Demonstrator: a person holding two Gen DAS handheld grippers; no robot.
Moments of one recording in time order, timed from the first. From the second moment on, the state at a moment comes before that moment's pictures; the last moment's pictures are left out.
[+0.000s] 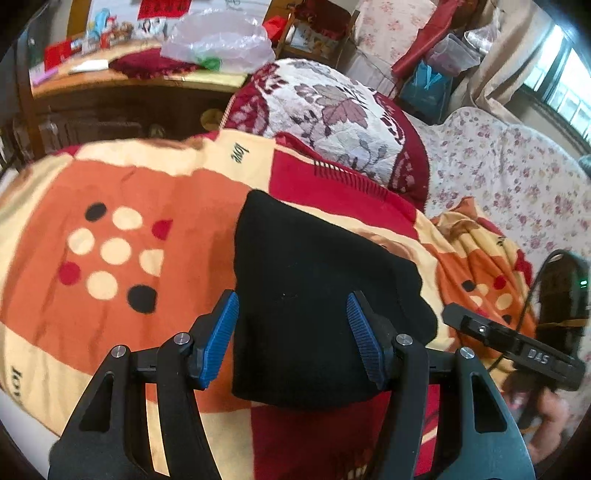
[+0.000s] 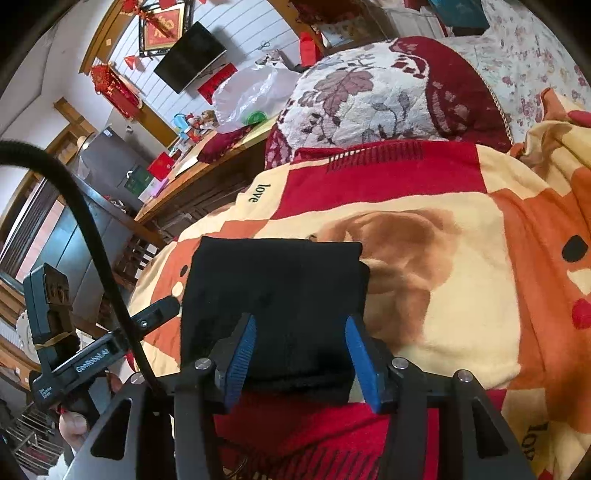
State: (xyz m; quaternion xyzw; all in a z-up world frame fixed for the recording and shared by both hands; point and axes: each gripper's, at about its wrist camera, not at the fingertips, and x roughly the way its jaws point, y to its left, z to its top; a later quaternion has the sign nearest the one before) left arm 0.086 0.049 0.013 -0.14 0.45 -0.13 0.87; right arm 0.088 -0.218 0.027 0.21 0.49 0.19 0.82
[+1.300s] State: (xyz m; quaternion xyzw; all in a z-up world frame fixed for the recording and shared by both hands) left arm 0.120 0.053 -0.049 -0.20 0.52 -0.17 0.81; right arm 0.112 -0.213 -0.053 0.32 0.55 0.23 0.74
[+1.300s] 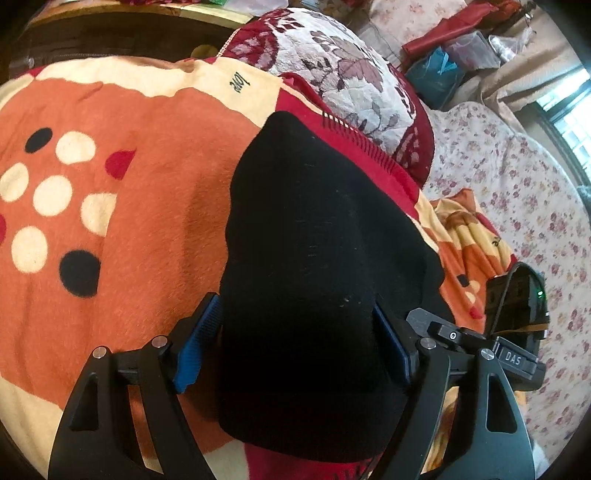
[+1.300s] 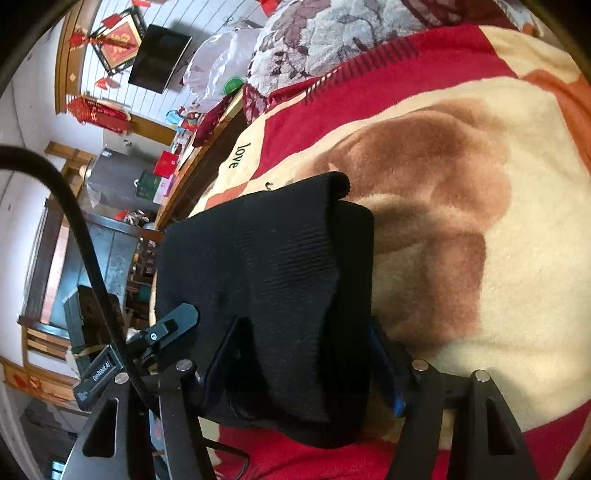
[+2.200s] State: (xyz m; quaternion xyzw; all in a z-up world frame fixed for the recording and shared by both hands) left arm 0.101 0.026 0.002 -0.16 0.47 -0.20 0.85; right arm 0.100 -0.212 -0.009 0.26 0.49 0.25 0.79
